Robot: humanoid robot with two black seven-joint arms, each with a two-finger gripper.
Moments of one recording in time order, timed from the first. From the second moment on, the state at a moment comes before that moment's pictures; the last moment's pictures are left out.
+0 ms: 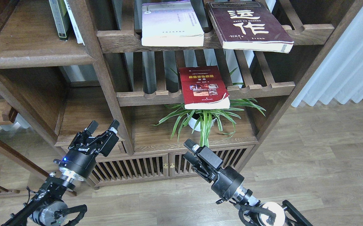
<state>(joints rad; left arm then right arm) -0.03 0.18 -1.03 -1.24 0.65 -0.21 -0.38 -0.09 0.01 1.10 1.23 0.11 0.58 -0.37</state>
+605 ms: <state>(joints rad) -0.01 0.16 -0.97 -1.27 0.65 -0.21 -0.36 -0.03 0.02 1.09 1.15 0.11 0.58 -0.37</state>
